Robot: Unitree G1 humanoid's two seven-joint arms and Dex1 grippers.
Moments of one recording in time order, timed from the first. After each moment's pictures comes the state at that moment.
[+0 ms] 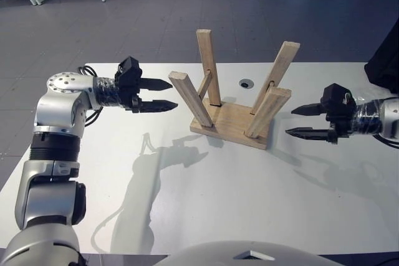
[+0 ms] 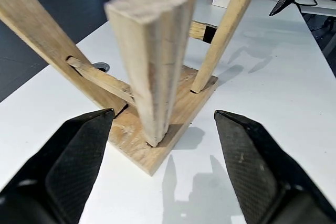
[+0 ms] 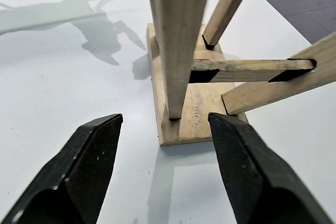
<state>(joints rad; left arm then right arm) -0.69 0.78 -0.06 0.39 -0.37 0.38 -1.40 -0.39 -1.05 0.05 -0.34 0.55 0.76 1.05</state>
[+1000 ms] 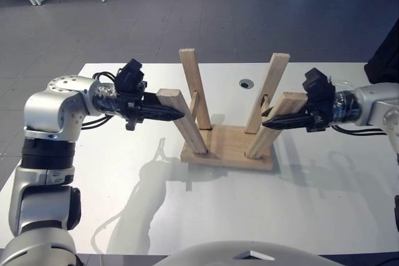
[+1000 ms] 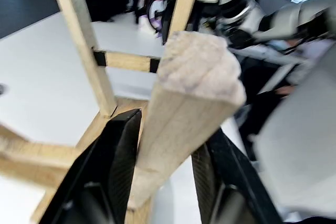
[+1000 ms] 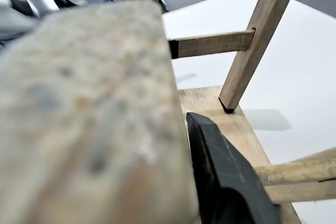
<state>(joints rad) -0.58 0.83 0.00 0.04 -0.69 0.83 -1.55 -0.59 -0.84 0.03 -0.23 0.82 1.08 1.21</state>
